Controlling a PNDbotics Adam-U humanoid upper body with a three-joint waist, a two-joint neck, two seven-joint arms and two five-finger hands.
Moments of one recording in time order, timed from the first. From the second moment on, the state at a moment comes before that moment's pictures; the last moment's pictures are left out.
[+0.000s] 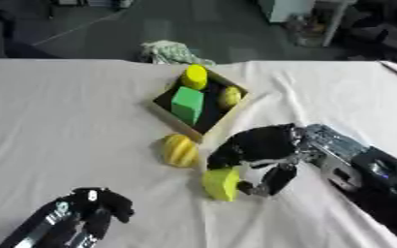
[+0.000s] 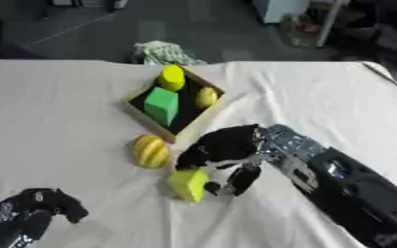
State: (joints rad) left arm -0.17 0.20 -0.39 -1.98 -0.02 0.04 -0.48; right arm -0.48 -0.69 0.41 -1.55 0.86 -0.68 0.50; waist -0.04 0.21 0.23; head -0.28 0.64
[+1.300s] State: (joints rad) left arm -0.16 0.20 -0.39 -1.98 -0.02 0.04 -0.48; right arm -0.46 -0.70 0.37 -1.61 0.69 -0.69 0.37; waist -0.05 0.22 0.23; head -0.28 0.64
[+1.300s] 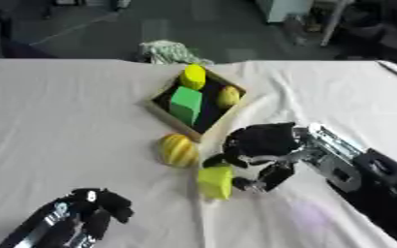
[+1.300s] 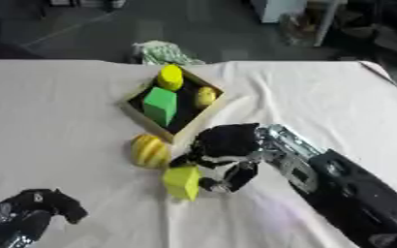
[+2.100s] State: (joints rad) left arm -0.16 0.20 -0.39 -1.98 -0.02 0.04 -0.48; right arm -0.57 -0.73 0.28 -1.64 0.51 -0.60 0.40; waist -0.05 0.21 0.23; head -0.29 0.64
